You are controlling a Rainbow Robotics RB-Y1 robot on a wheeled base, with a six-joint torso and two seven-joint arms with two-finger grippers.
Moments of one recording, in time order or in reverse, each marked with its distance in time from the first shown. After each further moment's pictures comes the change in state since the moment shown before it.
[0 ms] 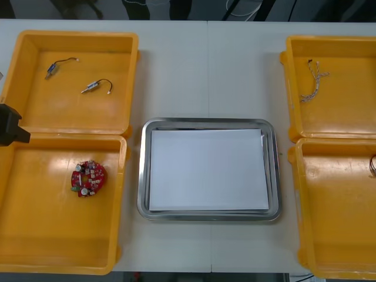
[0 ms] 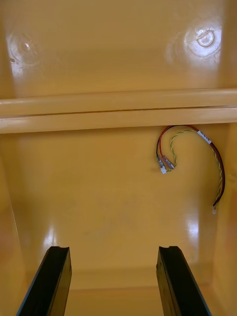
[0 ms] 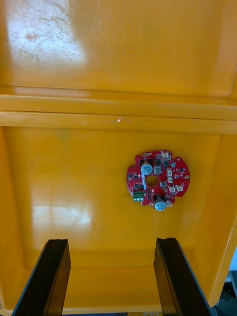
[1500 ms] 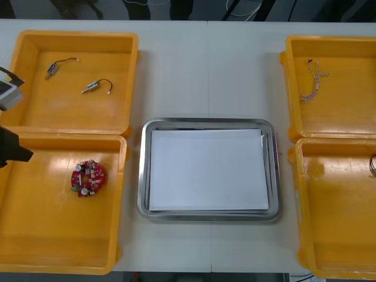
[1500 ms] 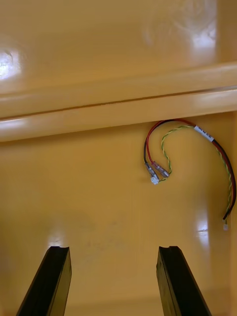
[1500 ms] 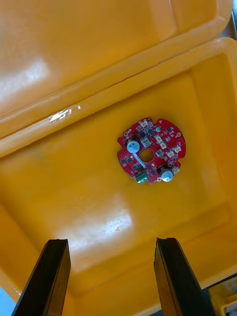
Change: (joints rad) right arm 0.100 0.000 0.085 0.143 0.052 -0.253 0.009; left arm 0.191 0.202 -0.030 0.010 0.205 -0.319 -0.488
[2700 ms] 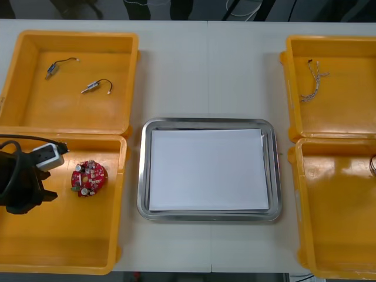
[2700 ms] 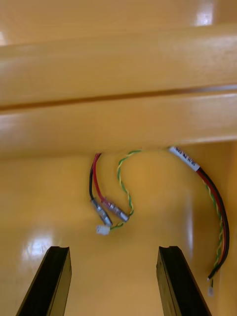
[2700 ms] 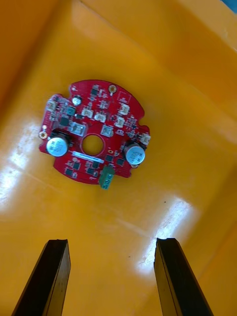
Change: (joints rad) right arm -0.085 0.000 0.118 0.385 0.026 -0.224 0.236; left arm 0.111 0.345 -0.507 0.000 0.006 -0.708 -0.455
